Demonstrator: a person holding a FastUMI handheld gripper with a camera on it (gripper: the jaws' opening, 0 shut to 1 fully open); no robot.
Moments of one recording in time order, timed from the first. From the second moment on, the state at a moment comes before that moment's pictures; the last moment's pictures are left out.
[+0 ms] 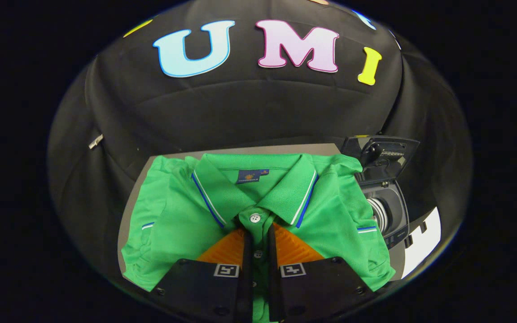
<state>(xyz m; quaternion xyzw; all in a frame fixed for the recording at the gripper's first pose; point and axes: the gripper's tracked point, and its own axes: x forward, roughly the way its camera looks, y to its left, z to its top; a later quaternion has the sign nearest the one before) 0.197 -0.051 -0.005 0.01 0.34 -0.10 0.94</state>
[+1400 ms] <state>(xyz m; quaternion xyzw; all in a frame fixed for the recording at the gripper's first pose) 0.153 -0.141 0.144 -0.02 0.16 -0.08 0.98</state>
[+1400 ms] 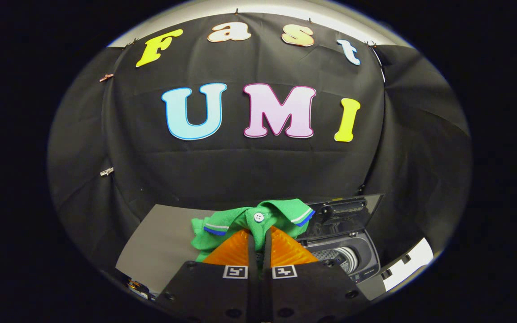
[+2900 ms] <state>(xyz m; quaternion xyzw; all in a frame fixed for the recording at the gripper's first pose) 0.160 -0.425 0.021 0.00 0.21 -0.16 0.96</state>
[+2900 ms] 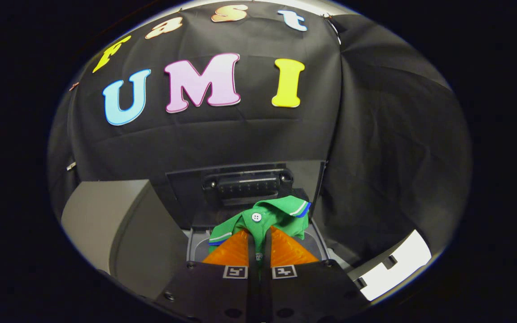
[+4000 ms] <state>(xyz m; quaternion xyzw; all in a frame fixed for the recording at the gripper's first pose) 0.230 -0.446 -0.212 -0.02 0.41 -0.11 0.91</state>
